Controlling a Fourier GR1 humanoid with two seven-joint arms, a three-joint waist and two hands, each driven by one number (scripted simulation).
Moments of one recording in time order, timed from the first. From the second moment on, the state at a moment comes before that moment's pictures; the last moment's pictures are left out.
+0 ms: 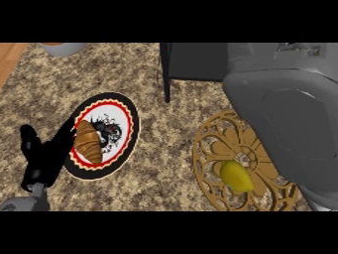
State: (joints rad) left arm -0.04 0.24 0.00 -1.36 0.20 0.05 0.29; right arm -1.27 -0.12 0.12 -1.45 0.74 0.10 1.07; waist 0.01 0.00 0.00
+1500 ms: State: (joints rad) left arm -0.07 0.22 0.03 -1.34 0.17 0.01 0.27; right arm -1.44 -0.27 -0.07 -0.63 0.78 -0.08 0.47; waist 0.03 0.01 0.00
